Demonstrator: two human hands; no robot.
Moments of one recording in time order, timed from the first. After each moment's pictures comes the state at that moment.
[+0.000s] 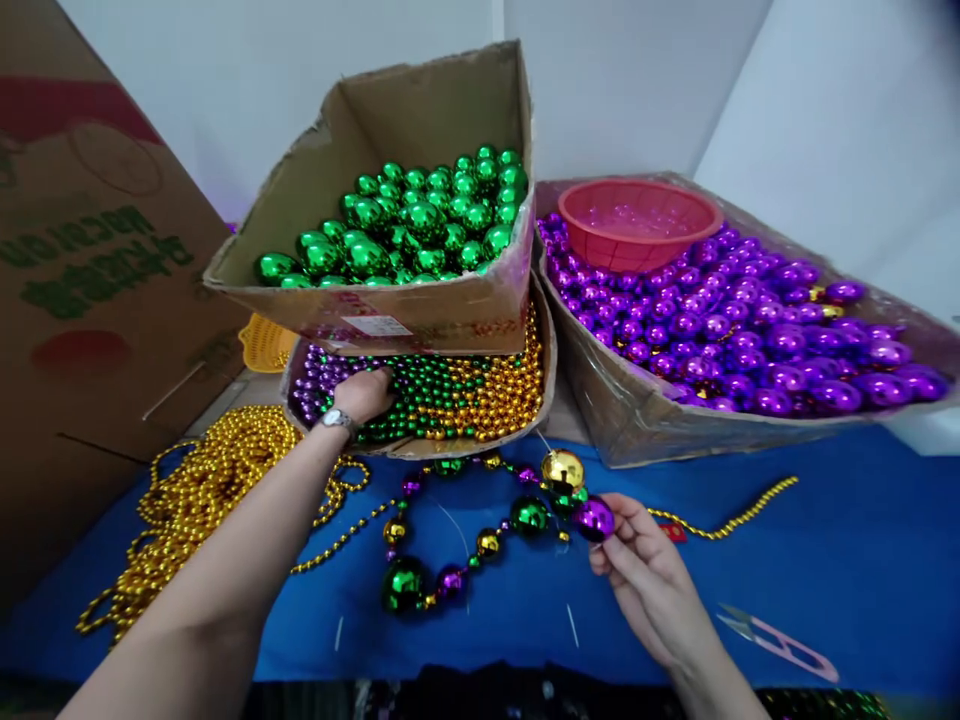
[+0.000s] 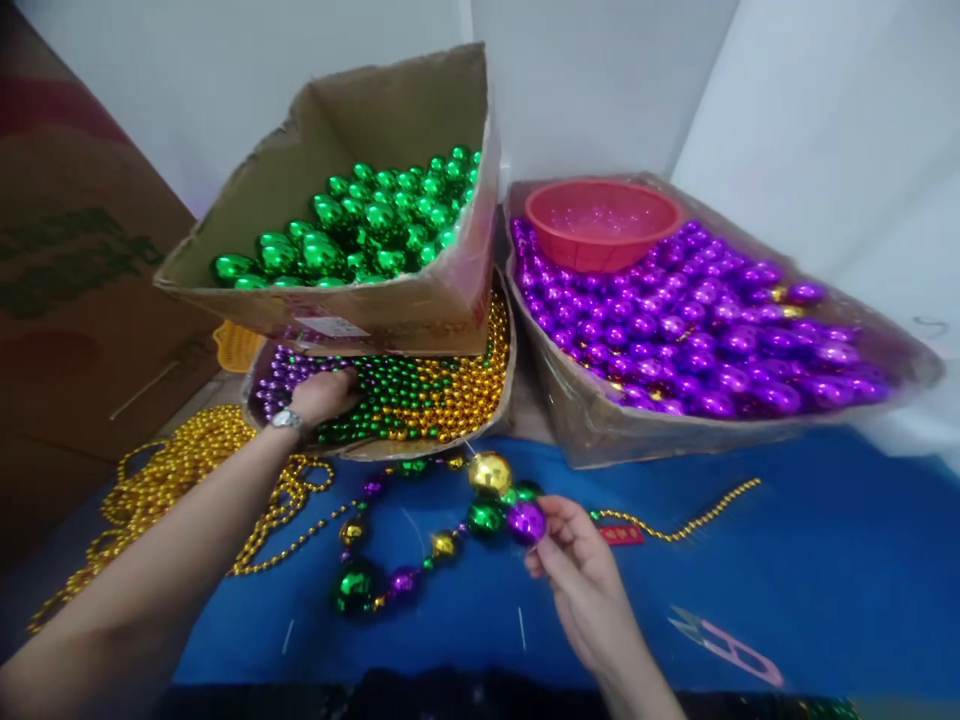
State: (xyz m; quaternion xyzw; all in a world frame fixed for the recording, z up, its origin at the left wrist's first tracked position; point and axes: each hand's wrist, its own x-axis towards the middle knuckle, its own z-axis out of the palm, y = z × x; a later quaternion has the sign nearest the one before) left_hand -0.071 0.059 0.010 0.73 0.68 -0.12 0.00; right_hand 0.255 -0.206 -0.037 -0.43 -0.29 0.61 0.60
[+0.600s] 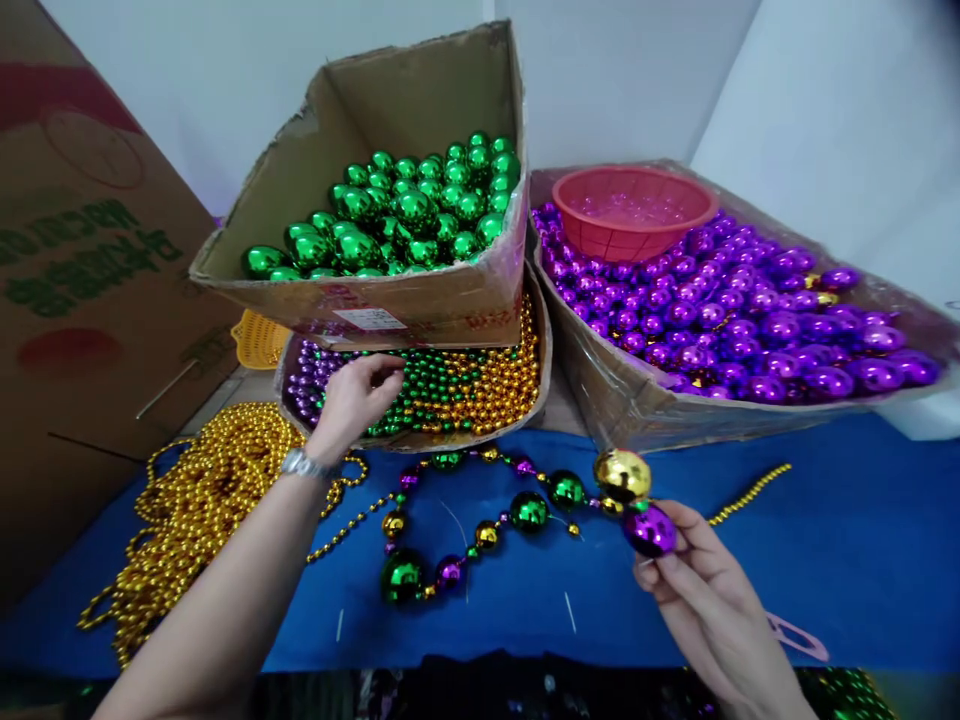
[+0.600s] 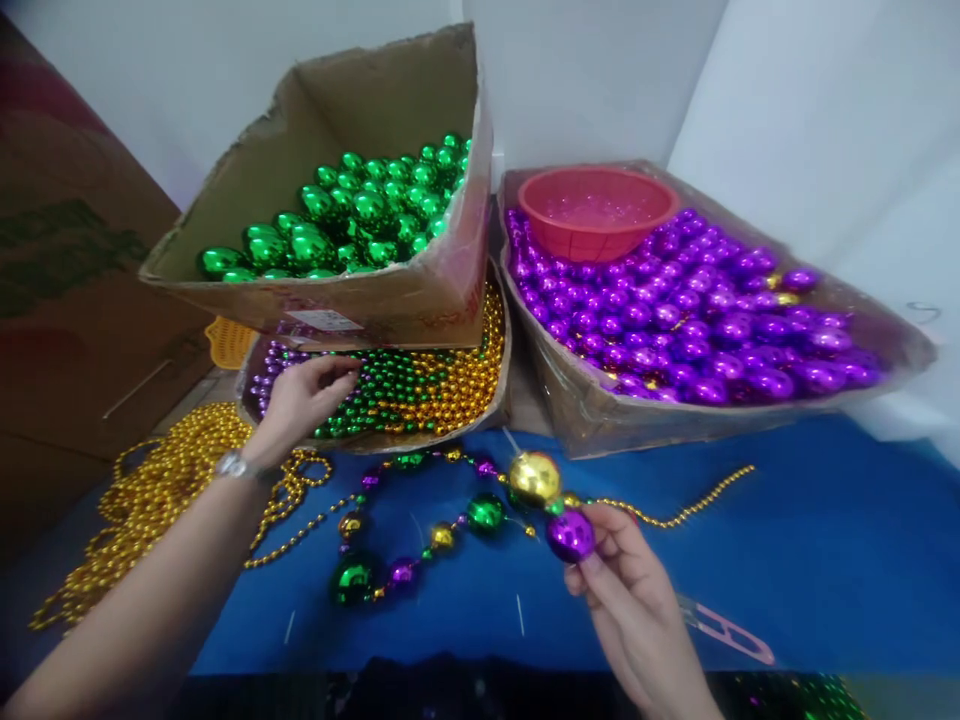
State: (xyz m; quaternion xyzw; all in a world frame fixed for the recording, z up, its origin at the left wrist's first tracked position) left_hand -0.033 -0.009 0.048 0.73 0.66 0.16 0.08; right_hand 0.285 -0.236 -0.022 -0.46 -0.24 0.59 0.62
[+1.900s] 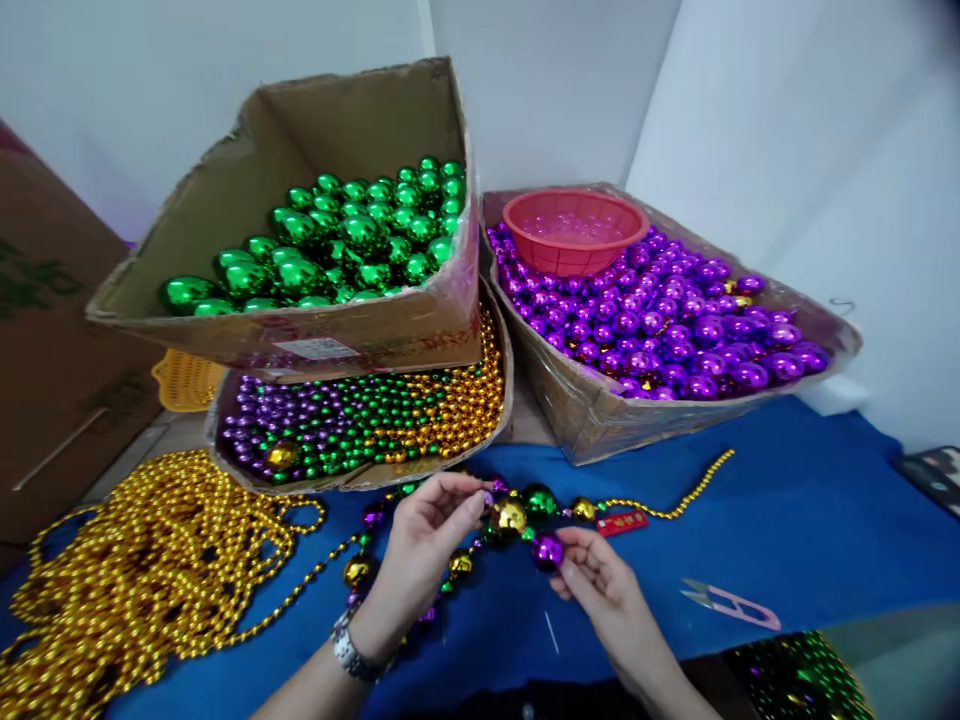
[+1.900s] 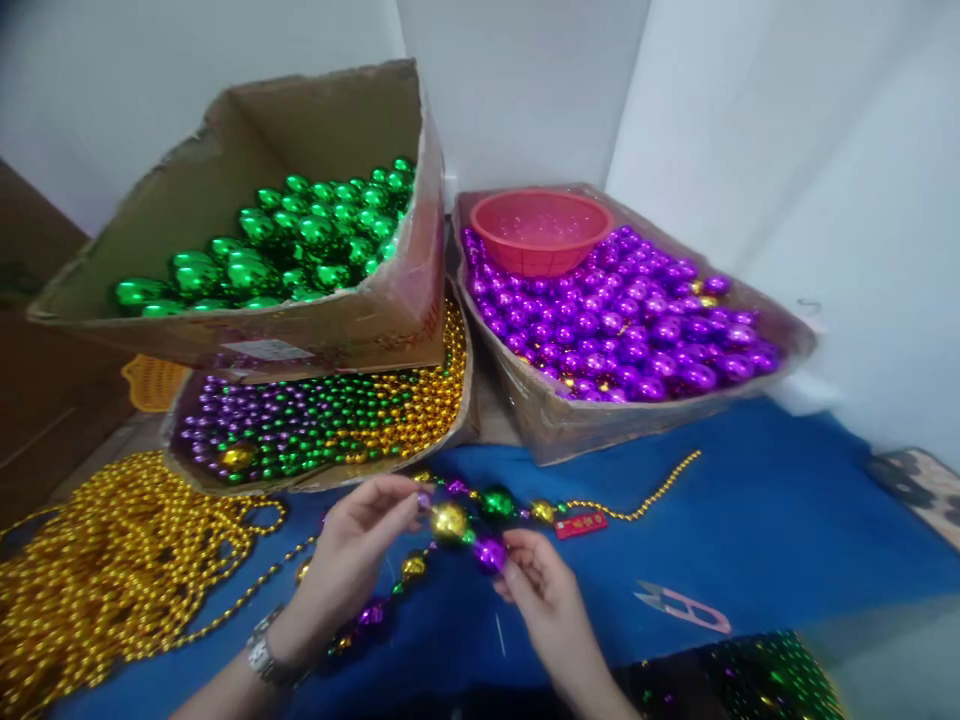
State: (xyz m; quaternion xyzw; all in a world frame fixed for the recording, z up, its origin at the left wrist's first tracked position) left_hand 0.065 -0.124 0.007 0.52 0.43 0.41 0.61; right_hand 0.246 -0.225 -0.074 -0.57 -0.34 0.54 0.52
